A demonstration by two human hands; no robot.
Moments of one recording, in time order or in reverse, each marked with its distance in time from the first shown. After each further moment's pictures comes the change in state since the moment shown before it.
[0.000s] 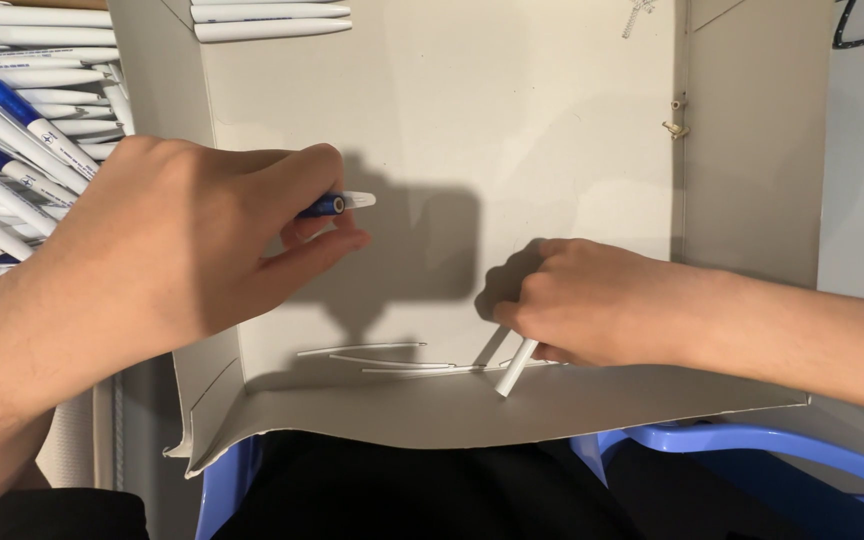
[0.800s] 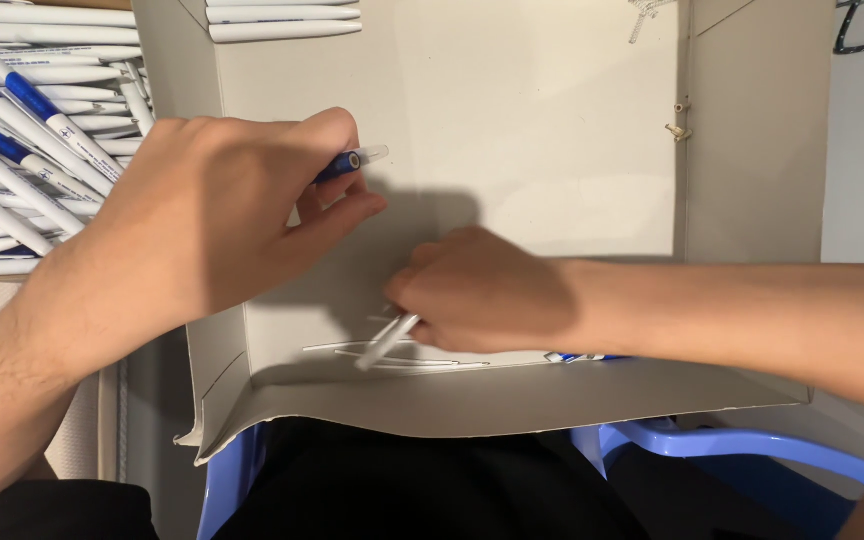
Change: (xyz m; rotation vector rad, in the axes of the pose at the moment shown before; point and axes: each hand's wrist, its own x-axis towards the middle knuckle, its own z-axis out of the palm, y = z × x) left_hand 0.015 0.005 -0.002 -0.049 -0.094 -0.180; right_hand 0.076 -0.029 -0.043 0.240 0.154 0.122
